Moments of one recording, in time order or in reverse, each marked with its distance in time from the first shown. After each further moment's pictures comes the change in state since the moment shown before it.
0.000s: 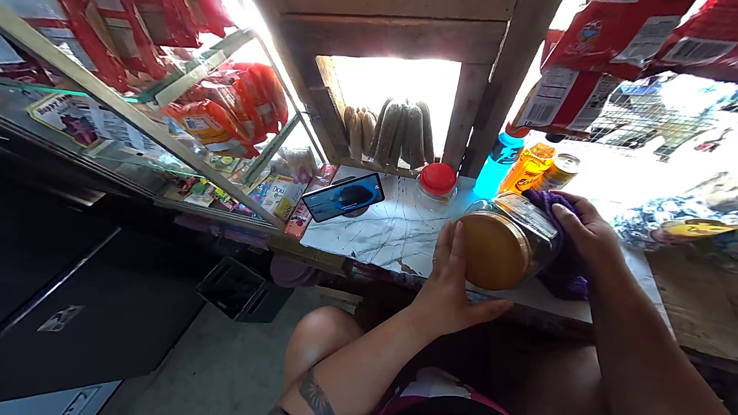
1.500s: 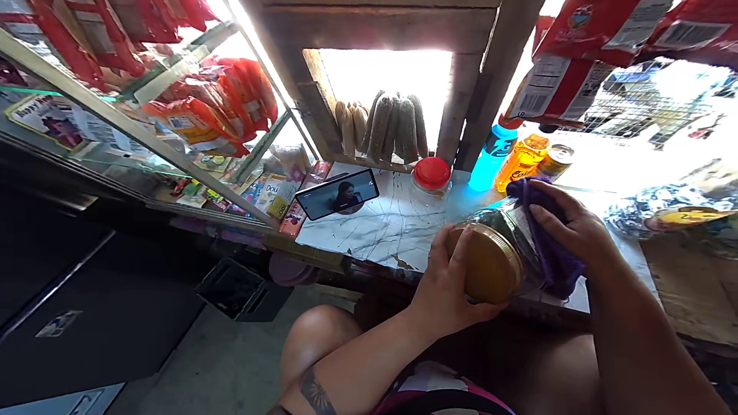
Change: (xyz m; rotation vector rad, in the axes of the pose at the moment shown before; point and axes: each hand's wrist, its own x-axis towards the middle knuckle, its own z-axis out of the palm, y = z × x) left_hand -0.006 0.006 0.007 0.142 0.074 0.061; right_hand -0.004 -0.004 -0.002 -0.165 -0.121 -0.212
